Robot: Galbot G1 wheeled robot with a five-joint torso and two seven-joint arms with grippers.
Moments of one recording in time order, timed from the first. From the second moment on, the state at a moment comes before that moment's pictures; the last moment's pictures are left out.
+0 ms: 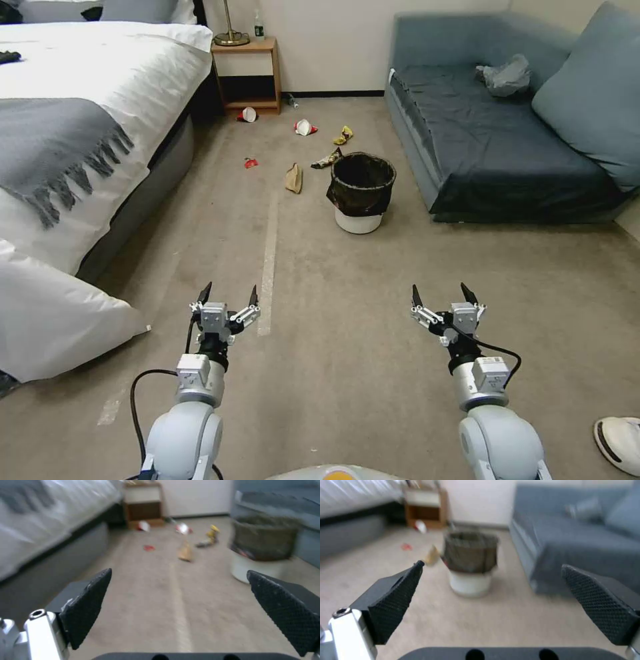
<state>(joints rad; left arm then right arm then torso) 1.54 -1.49 -0.63 -2.00 -0.05 -0.03 -0.01 -1.64 1.50 0.56 2.13 0.00 0.05 -0.07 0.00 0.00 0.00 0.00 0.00</state>
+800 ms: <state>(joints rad) 1.51 -1.45 -0.82 -1.94 -0.24 -0.22 0.08 -1.65 1.50 0.56 2.11 0.03 0.08 -0.10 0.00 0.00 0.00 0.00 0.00</state>
